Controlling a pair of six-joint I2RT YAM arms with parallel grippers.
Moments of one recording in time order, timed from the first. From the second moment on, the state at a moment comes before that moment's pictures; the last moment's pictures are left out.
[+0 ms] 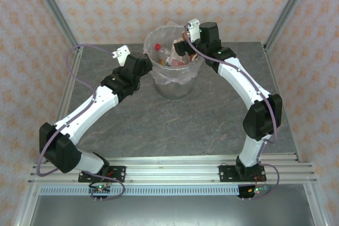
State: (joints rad) left arm -0.50 1.42 1.30 -0.50 -0.63 -0.78; right arm 0.42 1.80 1.75 -0.37 -0.09 -0.10
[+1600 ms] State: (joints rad) left arm -0.49 1.39 1.27 -0.50 -0.63 -0.78; right arm 0.46 1.83 1.82 -0.56 -0.14 0.06
